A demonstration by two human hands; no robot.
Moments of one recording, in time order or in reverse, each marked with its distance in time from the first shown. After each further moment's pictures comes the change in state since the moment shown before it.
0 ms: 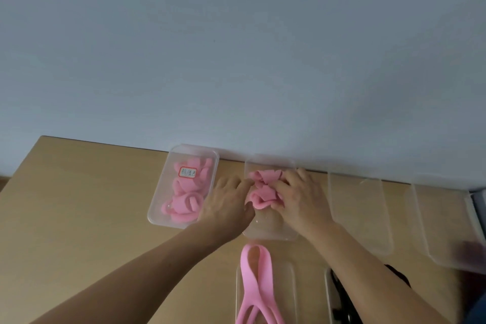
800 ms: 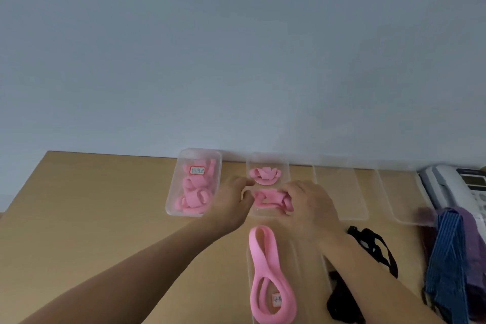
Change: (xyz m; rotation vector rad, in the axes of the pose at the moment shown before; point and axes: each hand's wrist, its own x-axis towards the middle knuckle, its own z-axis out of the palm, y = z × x) left_hand -0.041 0.002 -0.043 -0.535 -0.095 -0.057; right_hand -0.065 -0.051 -0.061 0.170 0.177 0.143
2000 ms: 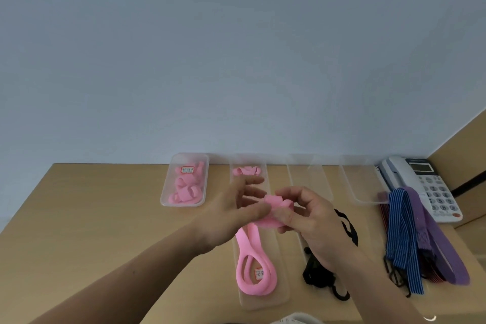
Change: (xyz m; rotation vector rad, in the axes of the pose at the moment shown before) left_hand -0.110 0.075 -0.020 -0.561 -0.259 0.121; right_hand -0.093 -0.054 -0.106 1.250 -0.044 0.467
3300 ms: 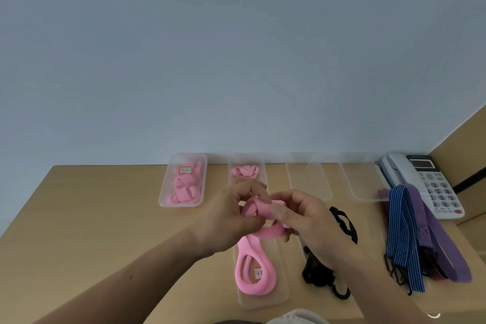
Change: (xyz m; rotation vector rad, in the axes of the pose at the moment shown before) left_hand -0.004 0.010 0.012 0.052 0.004 0.134; right_hand -0.002 -0.011 0.002 -0.052 -0.092 0.048
